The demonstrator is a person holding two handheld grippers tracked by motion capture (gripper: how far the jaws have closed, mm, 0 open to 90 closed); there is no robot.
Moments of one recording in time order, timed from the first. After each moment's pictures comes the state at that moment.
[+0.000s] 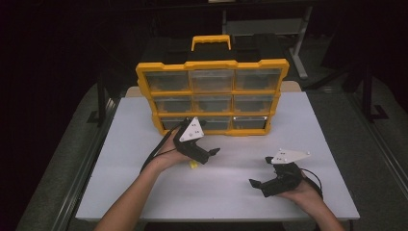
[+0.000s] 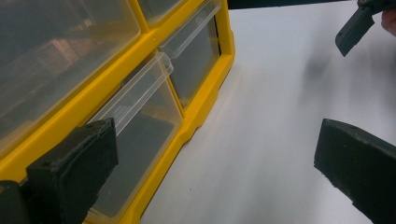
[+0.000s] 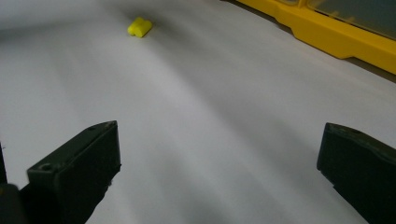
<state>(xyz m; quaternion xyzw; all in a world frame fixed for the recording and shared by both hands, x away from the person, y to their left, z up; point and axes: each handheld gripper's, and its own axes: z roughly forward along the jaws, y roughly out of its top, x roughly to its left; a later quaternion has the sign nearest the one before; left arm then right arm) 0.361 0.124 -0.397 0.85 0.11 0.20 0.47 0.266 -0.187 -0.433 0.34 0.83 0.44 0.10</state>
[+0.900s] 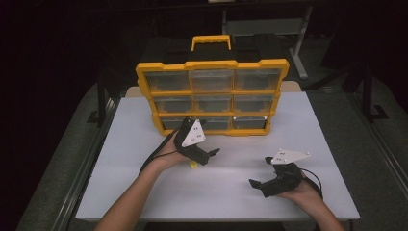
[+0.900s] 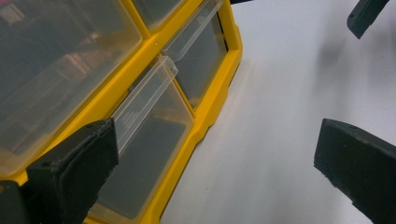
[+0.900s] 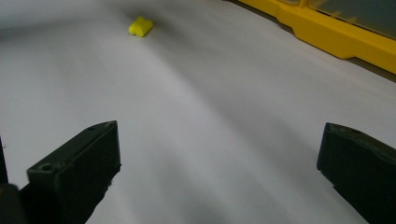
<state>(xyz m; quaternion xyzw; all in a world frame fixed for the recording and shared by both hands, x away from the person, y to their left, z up) 0.356 0.121 -0.398 0.85 0.08 0.25 0.46 0.266 -0.186 -0.433 0.34 0.83 0.44 0.10</state>
